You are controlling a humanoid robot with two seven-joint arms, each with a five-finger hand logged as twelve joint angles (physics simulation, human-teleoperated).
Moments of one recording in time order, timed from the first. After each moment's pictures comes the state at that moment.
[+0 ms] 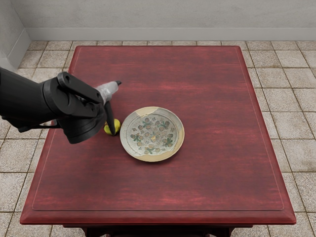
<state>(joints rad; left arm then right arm) -1.84 0.00 1.06 -1.41 -0.25 0.57 0.09 -0.11 0.00 0.07 0.21 0.05 0.04 0.06</state>
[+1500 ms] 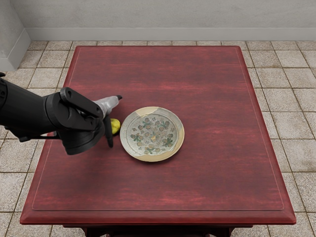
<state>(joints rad) -1.76 0.00 1.06 -1.40 -0.18 0.56 0.09 -0.11 0.00 0.07 0.21 0.05 0.04 0.06</state>
